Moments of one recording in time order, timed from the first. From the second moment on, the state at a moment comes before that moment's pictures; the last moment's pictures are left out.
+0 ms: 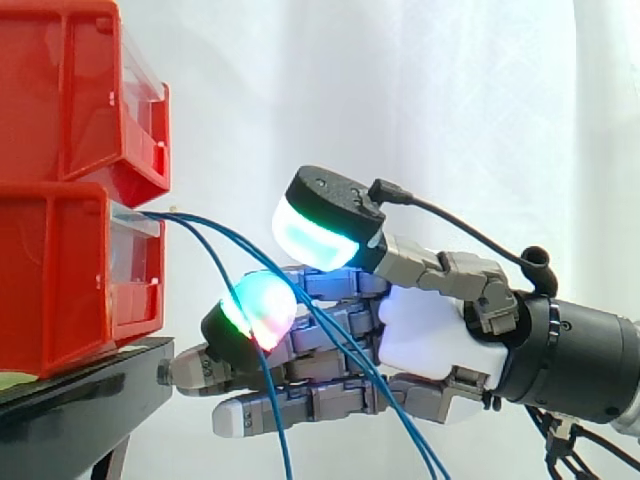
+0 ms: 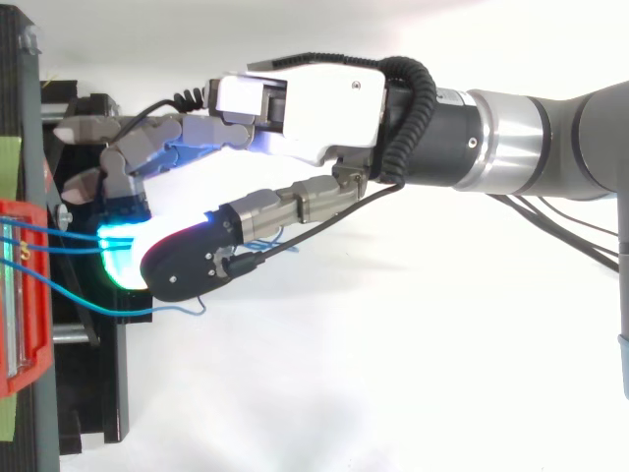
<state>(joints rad) 0.03 -2.45 -1.17 -2.39 -1.52 -0.24</state>
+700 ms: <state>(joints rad) 0.03 -2.45 -1.17 -2.39 -1.52 -0.24</state>
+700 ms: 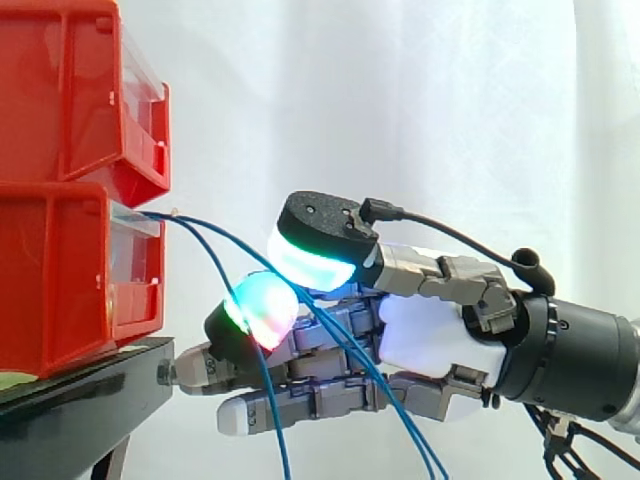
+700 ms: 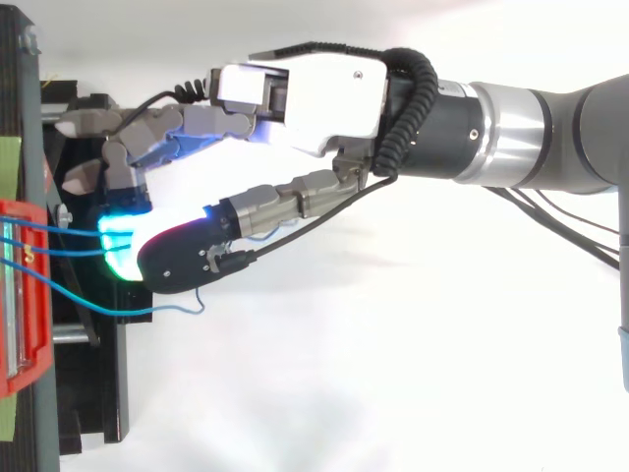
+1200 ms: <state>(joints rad) 0.02 -2.45 -1.17 -2.39 -1.52 -0.25</state>
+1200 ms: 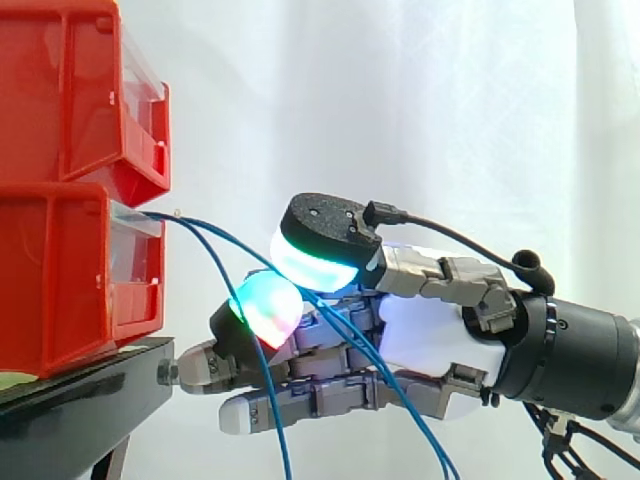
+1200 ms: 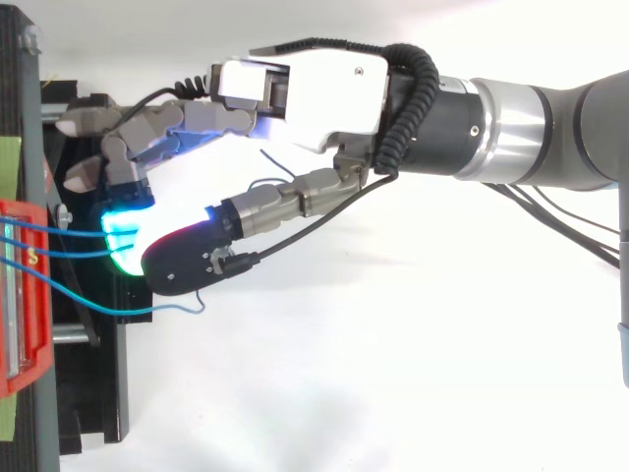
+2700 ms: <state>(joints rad) 0.02 -2.45 -1.17 -2.39 -1.52 -0.25</state>
